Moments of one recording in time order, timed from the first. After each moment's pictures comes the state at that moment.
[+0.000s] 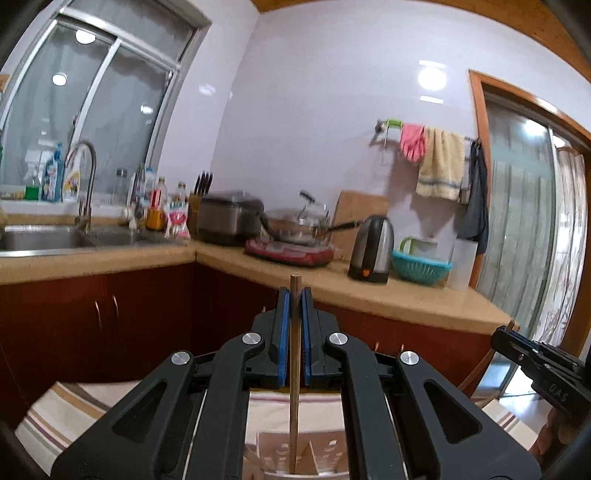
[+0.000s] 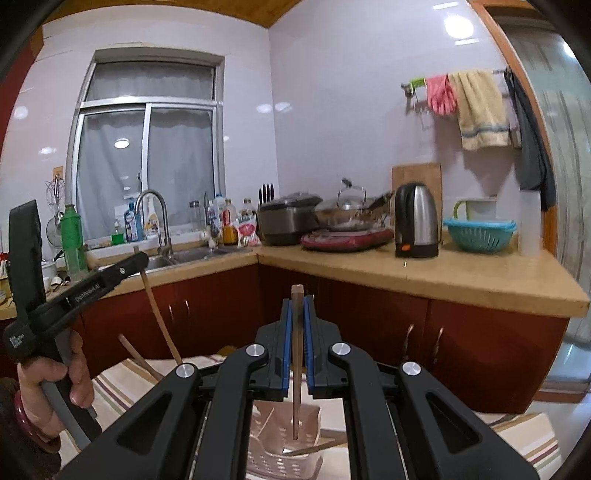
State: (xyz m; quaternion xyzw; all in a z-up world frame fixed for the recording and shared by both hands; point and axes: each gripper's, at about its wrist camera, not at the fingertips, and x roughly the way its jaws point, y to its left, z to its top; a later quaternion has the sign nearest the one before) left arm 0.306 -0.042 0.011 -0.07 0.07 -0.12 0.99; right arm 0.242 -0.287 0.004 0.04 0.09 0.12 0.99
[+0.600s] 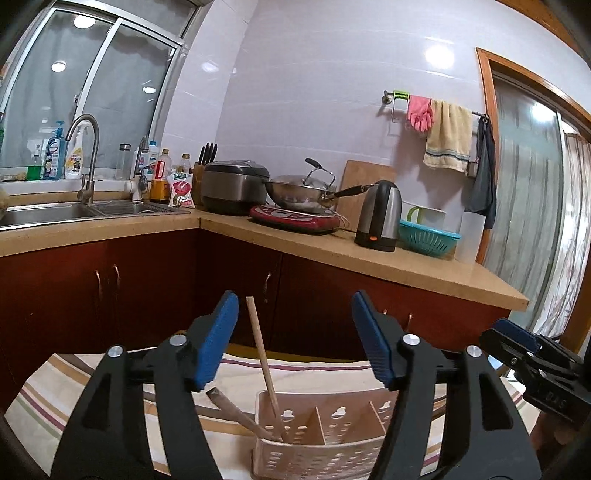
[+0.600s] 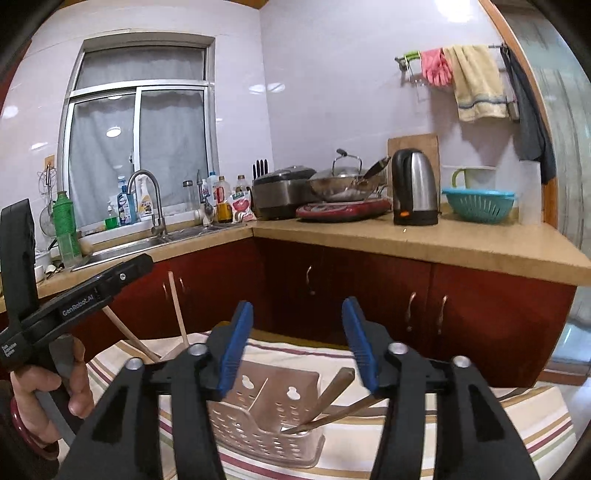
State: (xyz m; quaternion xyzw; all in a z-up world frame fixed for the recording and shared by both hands) left arm 0.306 -0.043 -0.017 -0.07 0.11 -0.11 0.99; right arm 0.245 -0.281 -0.021 0.04 0.12 0.11 0.99
